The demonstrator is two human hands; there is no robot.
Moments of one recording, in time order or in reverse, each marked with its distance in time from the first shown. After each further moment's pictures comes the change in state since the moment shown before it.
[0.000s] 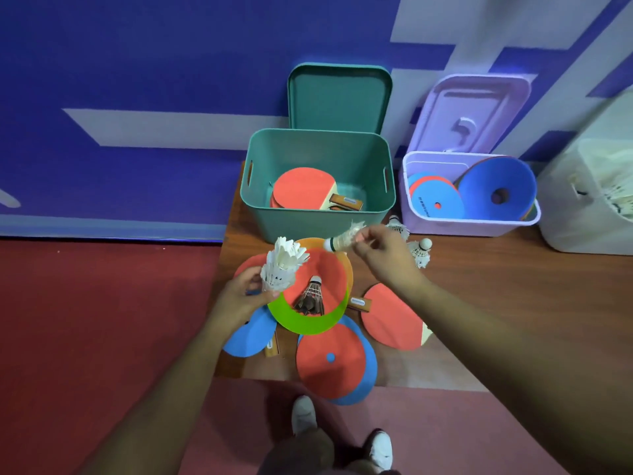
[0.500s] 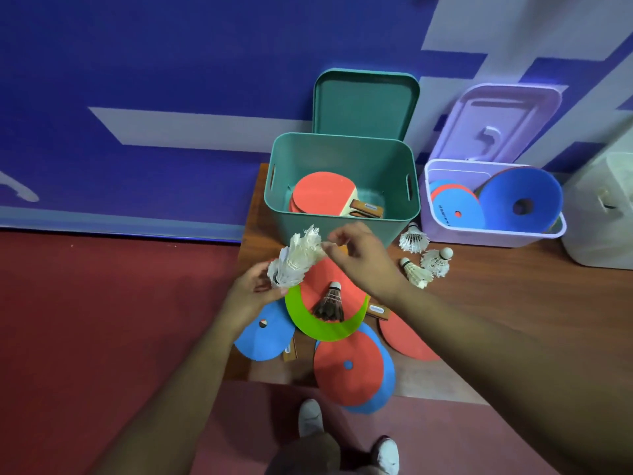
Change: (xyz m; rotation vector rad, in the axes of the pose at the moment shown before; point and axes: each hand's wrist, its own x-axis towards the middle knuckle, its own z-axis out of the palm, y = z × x) left_hand 0.009 -0.006 -0.024 -0.161 0.025 -0.017; right_hand 0.009 -0.040 0.055 -0.086 -0.089 -0.264
